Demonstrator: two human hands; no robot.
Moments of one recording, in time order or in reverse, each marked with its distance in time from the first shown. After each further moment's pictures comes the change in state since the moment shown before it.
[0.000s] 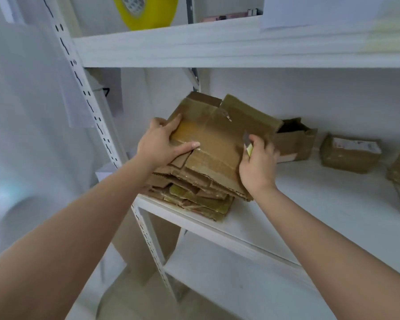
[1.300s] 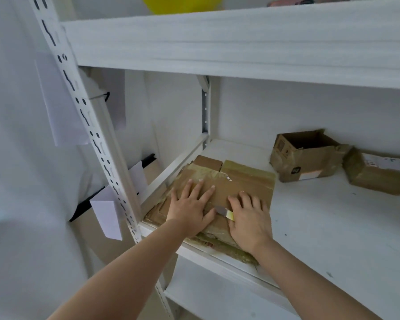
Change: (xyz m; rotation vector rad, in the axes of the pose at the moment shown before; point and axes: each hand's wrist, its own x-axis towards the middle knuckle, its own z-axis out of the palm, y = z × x) left_hand 0.012 -0.078 0.150 0.330 -0.357 0.195; right_hand -0.015 0.023 0.121 -0.624 -0.438 -0.307
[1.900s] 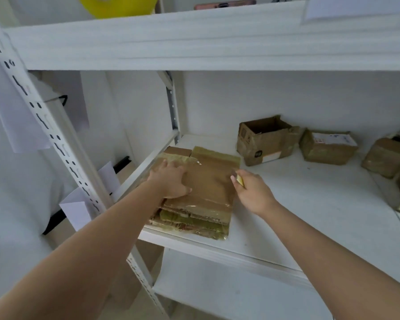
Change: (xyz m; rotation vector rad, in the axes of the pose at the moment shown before) left_hand 0.027 0.016 -0.073 -0.019 -0.162 0.041; right_hand -0.020 0.070 -0.045 0.573 0.063 0.239
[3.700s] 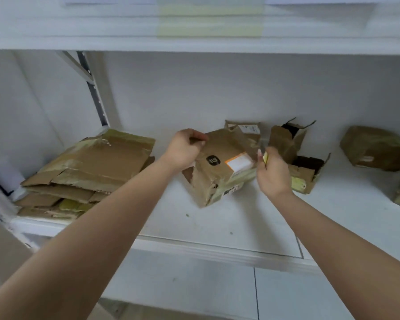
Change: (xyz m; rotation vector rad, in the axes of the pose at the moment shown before) left_hand 0.004 0.279 -0.036 -1.006 0.378 0.214; right_hand -0.082 0.178 -0.168 -0.003 0.544 0.168
